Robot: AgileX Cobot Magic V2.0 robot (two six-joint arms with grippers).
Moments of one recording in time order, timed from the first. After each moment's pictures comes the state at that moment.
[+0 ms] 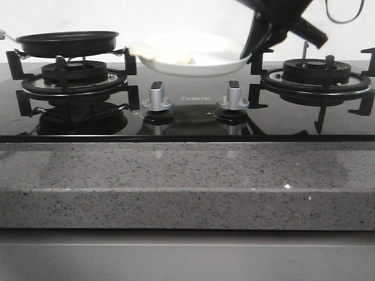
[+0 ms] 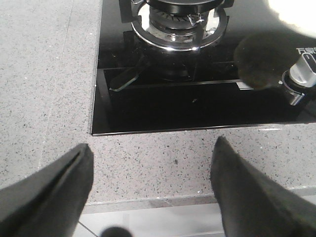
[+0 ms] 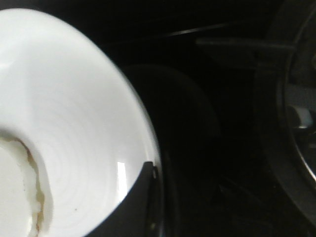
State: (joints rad) left arm -0.11 0.49 -0.82 -0.04 0.98 0.02; right arm 0.17 1.99 -1.81 0.43 0.91 0.21
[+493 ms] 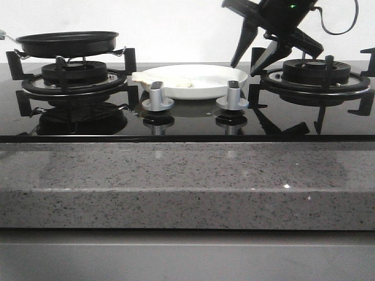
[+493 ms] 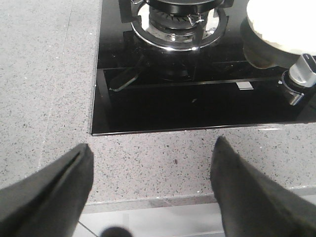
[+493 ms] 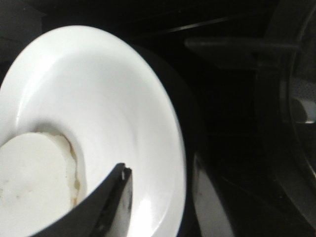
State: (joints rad) left arm -0.11 0.49 -0.82 -0.04 0.98 0.02; right arm 0.17 2.02 -1.83 0.45 0.91 0.22
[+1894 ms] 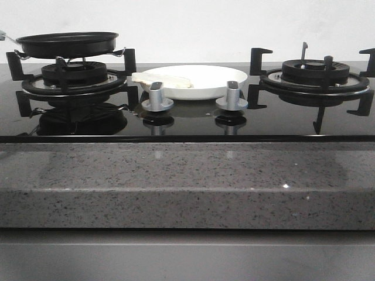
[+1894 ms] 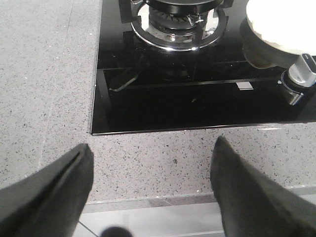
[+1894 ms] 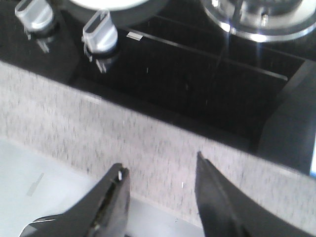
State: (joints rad) left arm -0.11 0.49 -0.82 -0.04 0.98 0.02; right arm 0.20 0.71 -0.80 0.17 0.88 -0.13
